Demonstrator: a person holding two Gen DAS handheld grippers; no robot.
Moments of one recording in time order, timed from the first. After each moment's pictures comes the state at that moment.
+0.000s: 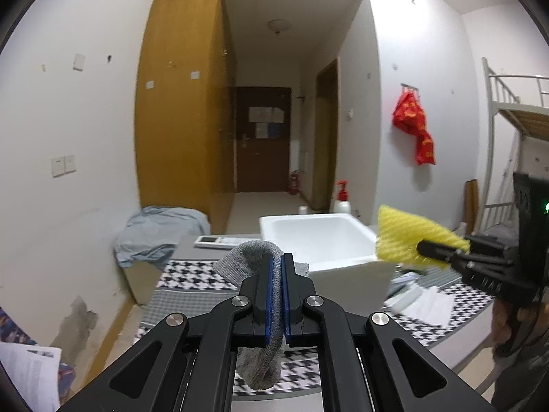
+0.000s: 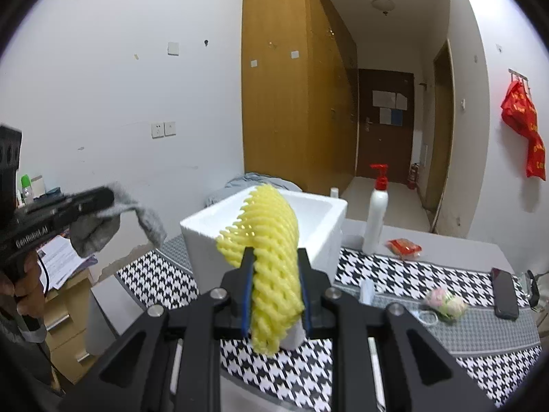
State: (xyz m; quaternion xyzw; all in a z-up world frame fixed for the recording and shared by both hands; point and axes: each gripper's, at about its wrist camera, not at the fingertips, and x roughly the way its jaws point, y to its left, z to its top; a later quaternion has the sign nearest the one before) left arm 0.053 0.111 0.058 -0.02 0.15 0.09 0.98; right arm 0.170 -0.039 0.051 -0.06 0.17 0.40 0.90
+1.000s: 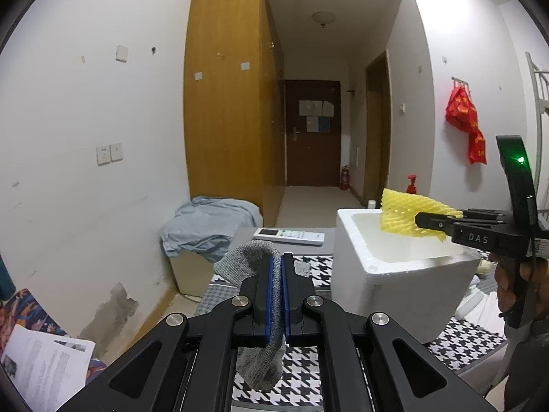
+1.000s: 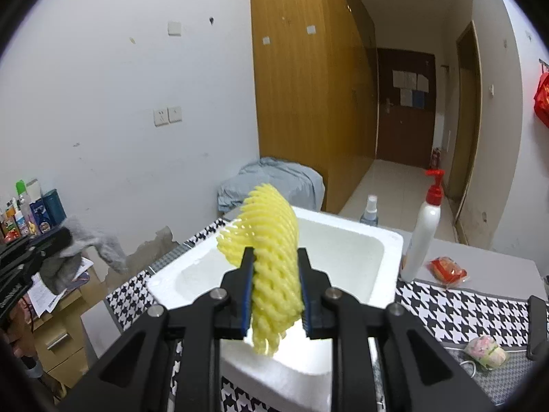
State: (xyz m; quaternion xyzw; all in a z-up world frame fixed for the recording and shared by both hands) left arm 0.067 0.161 0.045 -0.02 0.16 0.19 0.97; right arm 0.251 0.053 0.050 -0.08 0.22 0.42 0.87
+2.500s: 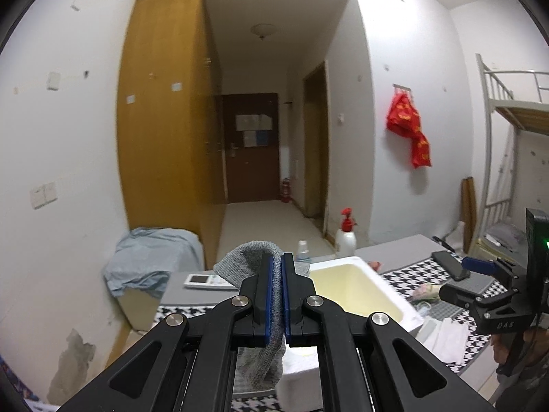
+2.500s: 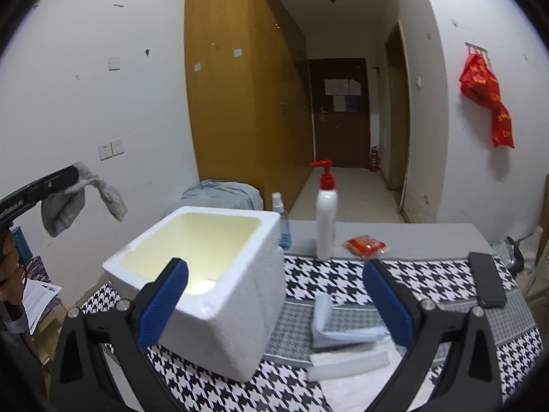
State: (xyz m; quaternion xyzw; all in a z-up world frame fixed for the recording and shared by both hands) left arm 0.133 0.121 0.099 0.01 0.14 0.05 0.99; right arm 0.233 -0.055 0.053 -0.02 0.20 0.30 0.93
